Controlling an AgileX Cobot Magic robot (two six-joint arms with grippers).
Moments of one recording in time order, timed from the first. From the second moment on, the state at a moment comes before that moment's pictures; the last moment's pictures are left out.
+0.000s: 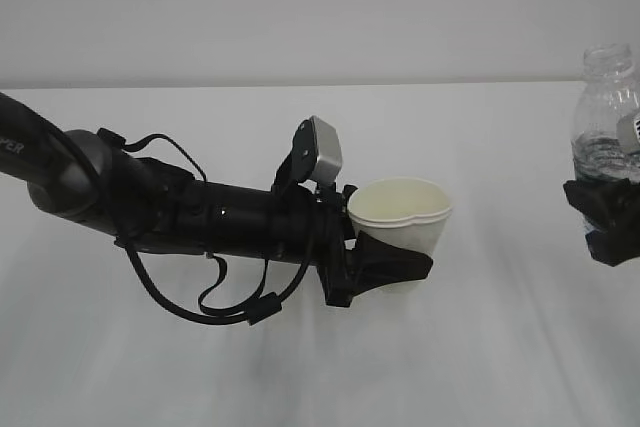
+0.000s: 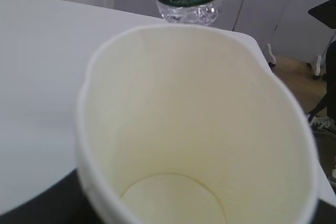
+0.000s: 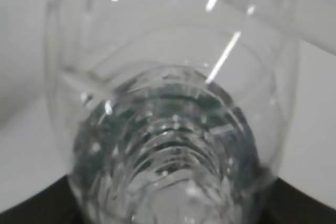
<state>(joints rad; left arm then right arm) -0.54 2.21 -1.13 1.18 -1.06 -0.72 0.03 1.28 -0.44 -0.59 -0.25 0.07</state>
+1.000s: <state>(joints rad) -0.65 2.21 -1.17 1.18 -1.03 -0.72 0.03 1.28 -0.44 -0.75 -0.21 -0.11</state>
